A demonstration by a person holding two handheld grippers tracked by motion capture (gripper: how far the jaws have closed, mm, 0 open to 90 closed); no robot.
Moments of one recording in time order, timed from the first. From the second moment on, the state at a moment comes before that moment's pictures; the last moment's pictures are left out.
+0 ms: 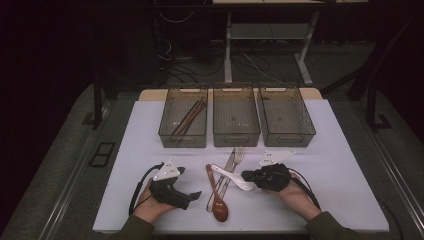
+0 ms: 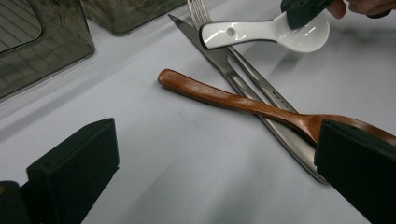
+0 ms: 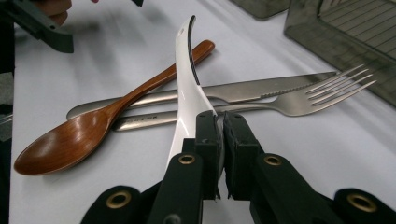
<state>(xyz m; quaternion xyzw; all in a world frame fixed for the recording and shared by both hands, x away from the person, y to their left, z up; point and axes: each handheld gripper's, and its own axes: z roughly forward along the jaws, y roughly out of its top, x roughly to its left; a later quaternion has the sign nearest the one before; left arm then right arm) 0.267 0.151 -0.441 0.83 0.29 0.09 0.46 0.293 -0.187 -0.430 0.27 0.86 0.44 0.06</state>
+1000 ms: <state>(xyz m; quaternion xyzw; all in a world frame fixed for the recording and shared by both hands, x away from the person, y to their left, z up) 0.265 0.153 -0.443 0.83 0.29 0.09 0.46 0.349 -0.209 -0.379 0.31 0.81 0.47 0.14</state>
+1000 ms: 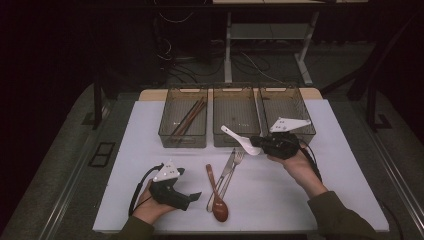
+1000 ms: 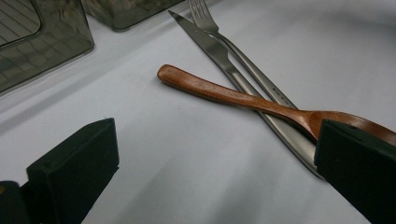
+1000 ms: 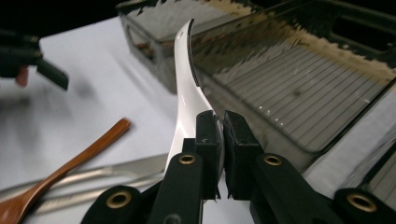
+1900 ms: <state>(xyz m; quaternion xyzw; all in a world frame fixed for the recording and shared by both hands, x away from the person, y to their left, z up) 0.265 0.150 -0.443 0.83 0.29 0.09 0.46 0.413 -0.198 -0.376 0.36 0.80 0.45 0.18</state>
